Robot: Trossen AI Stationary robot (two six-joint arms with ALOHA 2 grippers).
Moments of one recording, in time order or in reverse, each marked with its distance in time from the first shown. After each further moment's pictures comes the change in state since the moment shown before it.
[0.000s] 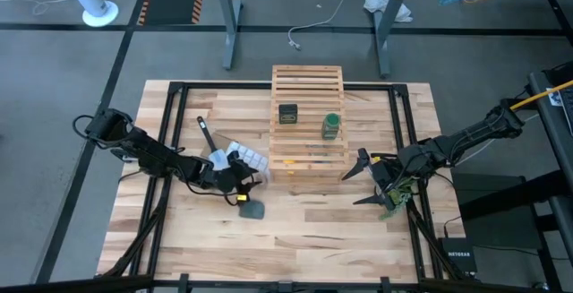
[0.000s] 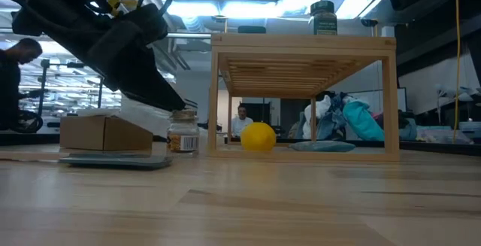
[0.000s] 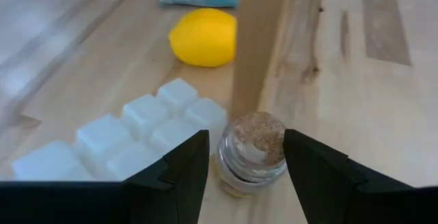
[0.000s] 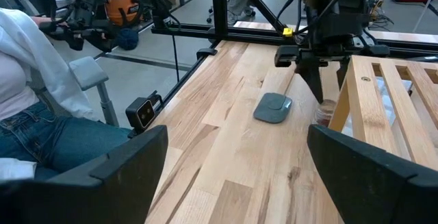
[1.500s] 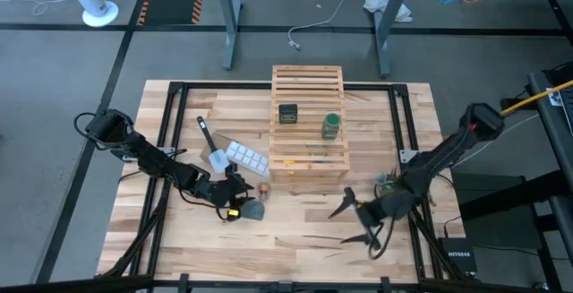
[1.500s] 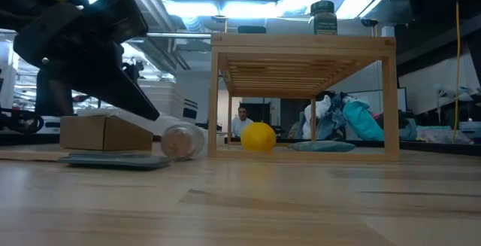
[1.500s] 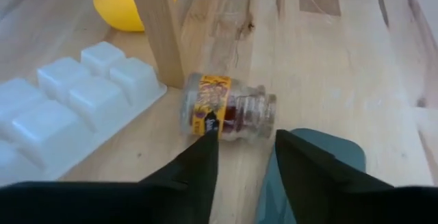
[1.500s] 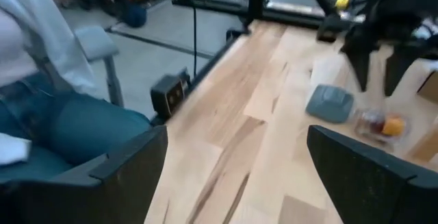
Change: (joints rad) left arm -0.132 0.001 -0.001 -0.050 0.033 -0.036; right arm 0.323 0.556 0.000 0.490 0.288 0.030
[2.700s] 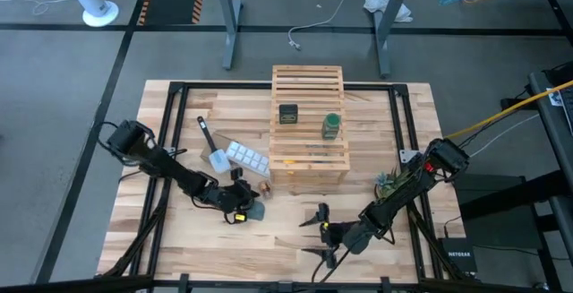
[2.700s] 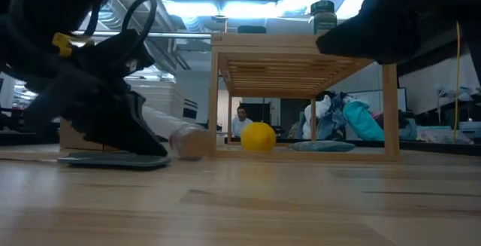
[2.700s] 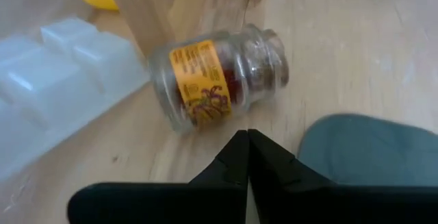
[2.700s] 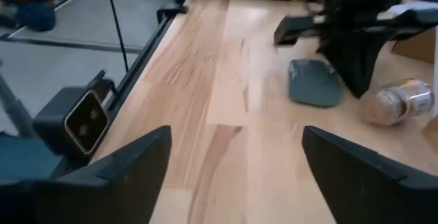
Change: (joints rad) left arm 0.002 0.278 0.002 0.238 -0.062 0.059; right arm -0.004 0.578 0.305 0.173 0.273 0.153
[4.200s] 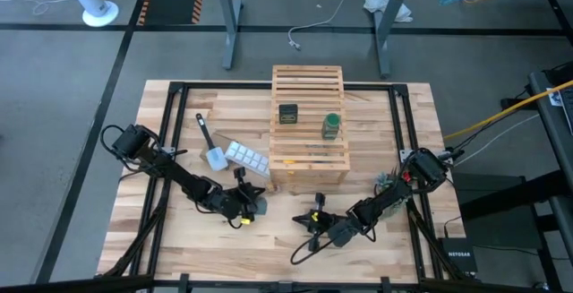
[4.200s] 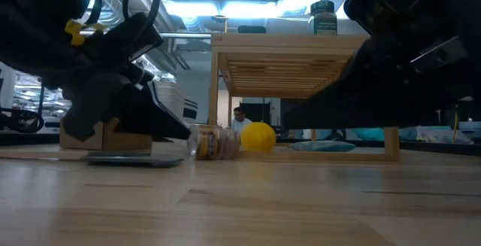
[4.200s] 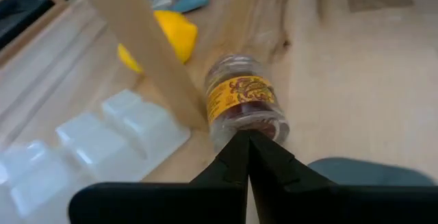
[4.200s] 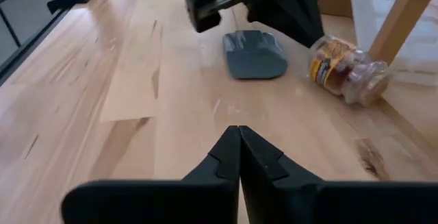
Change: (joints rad) left arm -0.032 0.043 0.078 0.036 -0.225 0.144; right arm -0.086 0.196 -0.001 0.152 0.162 0.107
